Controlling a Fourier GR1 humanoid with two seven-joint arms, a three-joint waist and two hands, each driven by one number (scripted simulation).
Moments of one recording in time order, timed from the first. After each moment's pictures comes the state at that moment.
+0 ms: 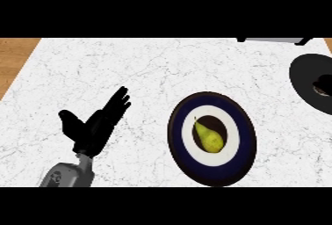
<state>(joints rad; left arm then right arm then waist) -0.15 0.17 -0.25 -1.53 0.31 0.02 0.20 -0.78 -0.65 -0.75 -0.21 0.53 -0.39 -0.49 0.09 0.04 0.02</state>
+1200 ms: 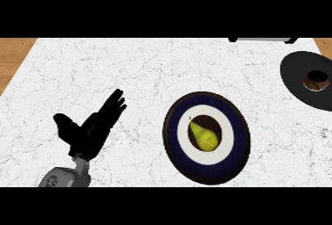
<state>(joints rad) -0.11 0.17 -0.23 -1.54 0.30 0.03 0.19 -0.52 -0.84 -0.87 -0.14 0.37 0.34 -0.75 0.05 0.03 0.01</state>
